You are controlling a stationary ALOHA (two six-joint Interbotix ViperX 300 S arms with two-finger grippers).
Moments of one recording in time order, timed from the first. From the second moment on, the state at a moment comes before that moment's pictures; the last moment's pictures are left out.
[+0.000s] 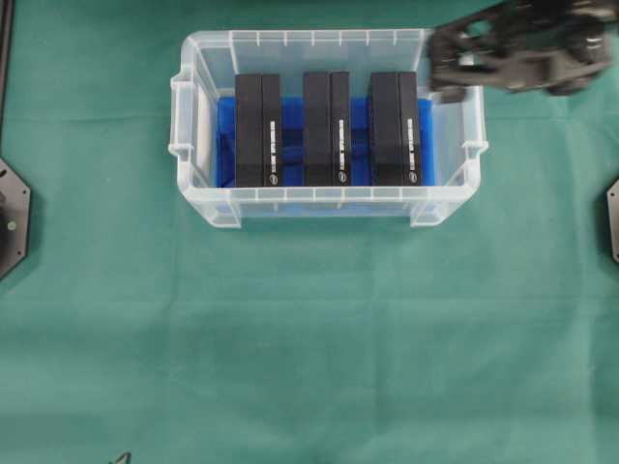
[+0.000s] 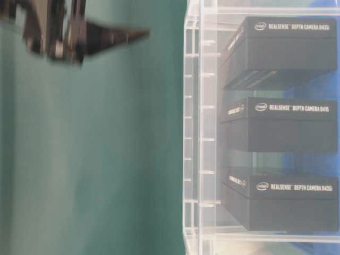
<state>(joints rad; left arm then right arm) -0.17 -0.78 0.49 0.04 1.46 -0.15 -0.23 -0.13 0.12 -0.11 1.40 1.42</state>
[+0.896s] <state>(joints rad) -0.17 -0.78 0.49 0.04 1.49 -0.15 -0.17 0.23 -0.27 -0.12 1.36 1.41</state>
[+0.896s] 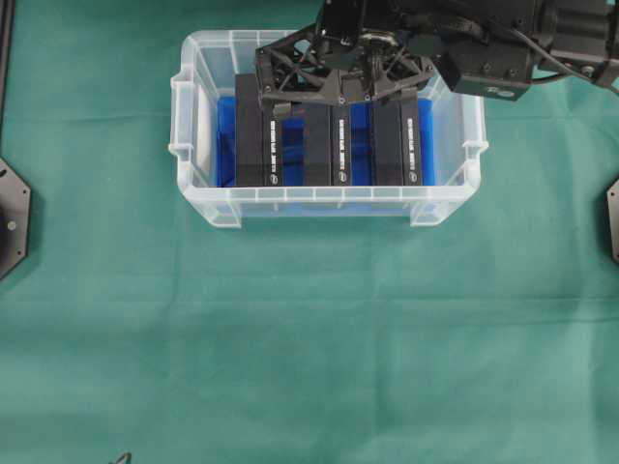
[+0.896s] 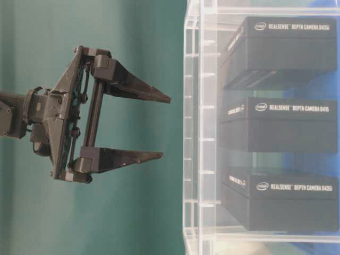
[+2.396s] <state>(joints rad) -0.17 -0.78 0.49 0.04 1.49 -0.15 -0.17 0.26 -0.28 -0.12 1.34 1.38</state>
